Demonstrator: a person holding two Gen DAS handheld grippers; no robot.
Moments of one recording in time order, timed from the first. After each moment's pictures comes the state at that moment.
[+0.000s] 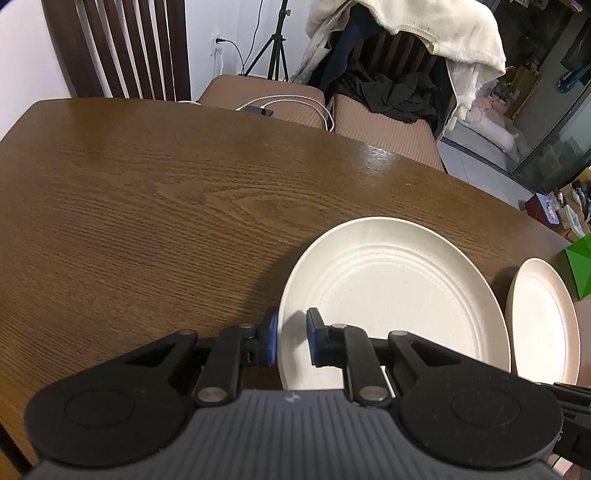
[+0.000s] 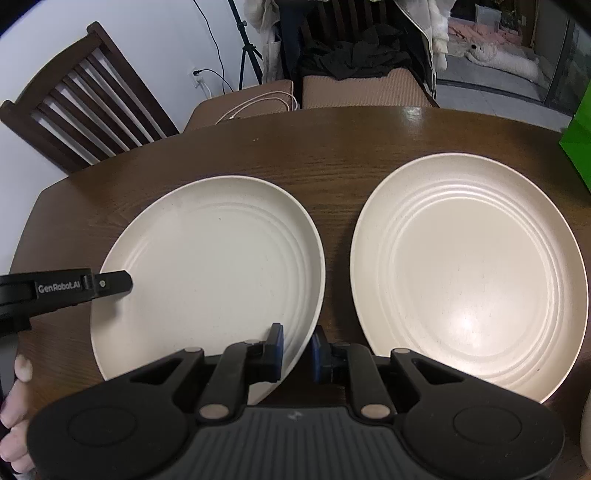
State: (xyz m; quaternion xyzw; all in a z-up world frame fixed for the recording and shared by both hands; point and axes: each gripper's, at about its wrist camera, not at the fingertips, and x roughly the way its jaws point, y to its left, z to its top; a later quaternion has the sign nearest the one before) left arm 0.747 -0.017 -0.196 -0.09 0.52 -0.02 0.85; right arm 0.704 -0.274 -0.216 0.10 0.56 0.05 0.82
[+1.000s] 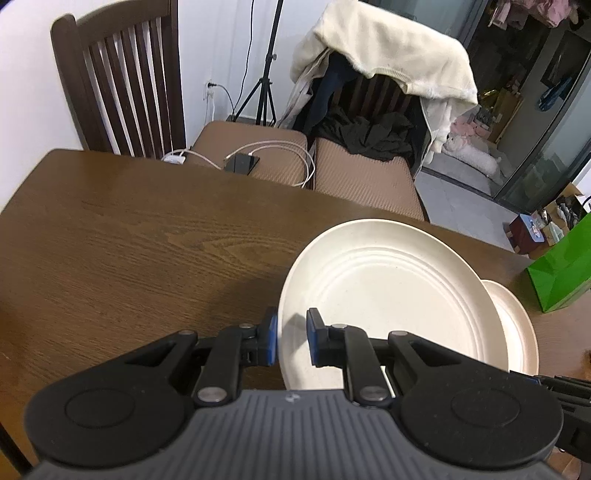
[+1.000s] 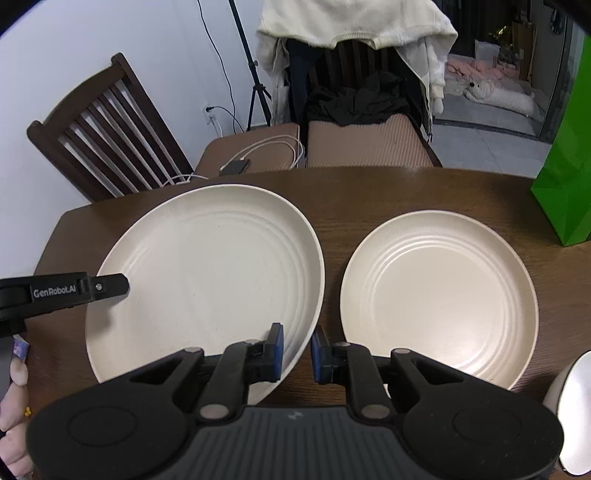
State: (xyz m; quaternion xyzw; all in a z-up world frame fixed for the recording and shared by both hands) left arm 0.710 -0.029 -0.123 -0.09 0.47 -0.03 0.88; right arm 0.669 -0.287 -0.139 0.09 0.51 0.06 0.85
